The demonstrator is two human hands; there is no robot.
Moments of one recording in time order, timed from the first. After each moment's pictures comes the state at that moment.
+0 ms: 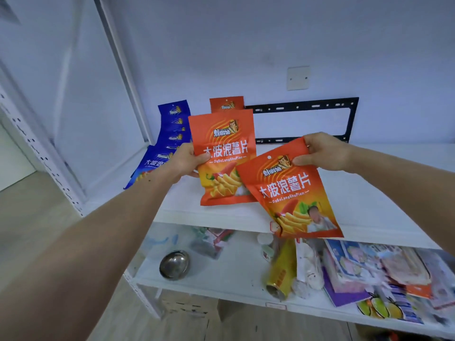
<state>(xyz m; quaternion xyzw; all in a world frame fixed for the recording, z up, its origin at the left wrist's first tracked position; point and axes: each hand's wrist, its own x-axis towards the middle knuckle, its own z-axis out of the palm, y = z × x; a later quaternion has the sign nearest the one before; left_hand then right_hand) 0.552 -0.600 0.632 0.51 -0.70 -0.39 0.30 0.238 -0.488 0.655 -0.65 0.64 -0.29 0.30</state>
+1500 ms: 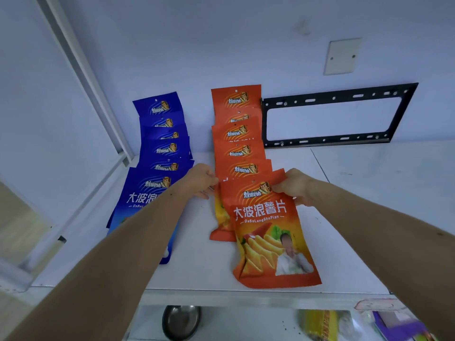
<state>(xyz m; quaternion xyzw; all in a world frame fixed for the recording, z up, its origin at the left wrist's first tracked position) 0.562 -0.864 0.551 0.56 -0.71 -0.42 0.12 0.351 -0.746 0.556 -0.38 0.75 -0.31 0.45</state>
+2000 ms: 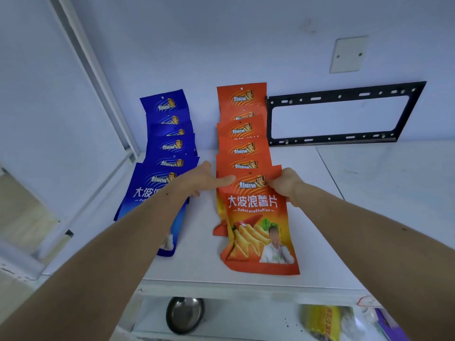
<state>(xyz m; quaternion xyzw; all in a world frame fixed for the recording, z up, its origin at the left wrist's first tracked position) 0.569 -0.845 0.566 0.59 -0.73 -0.34 0.03 0.373 -0.759 0.538 -0.36 0.76 -0.37 0.38</state>
